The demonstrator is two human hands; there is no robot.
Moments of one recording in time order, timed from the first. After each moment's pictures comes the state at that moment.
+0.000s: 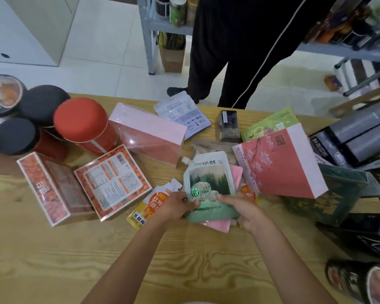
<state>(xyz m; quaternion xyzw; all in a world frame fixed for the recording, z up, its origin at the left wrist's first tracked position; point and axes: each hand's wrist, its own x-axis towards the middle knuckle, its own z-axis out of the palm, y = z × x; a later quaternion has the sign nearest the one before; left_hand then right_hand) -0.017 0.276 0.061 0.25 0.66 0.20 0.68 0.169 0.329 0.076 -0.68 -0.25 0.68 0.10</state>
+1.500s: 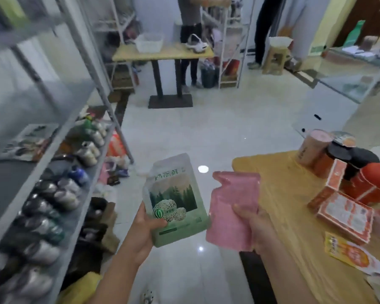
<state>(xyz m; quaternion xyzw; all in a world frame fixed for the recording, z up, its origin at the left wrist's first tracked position) 0.079 -0.314 0.200 -0.20 0.51 0.83 0.09 0.045 -0.054 0.196 -0.20 -0.60 0.77 -0.12</state>
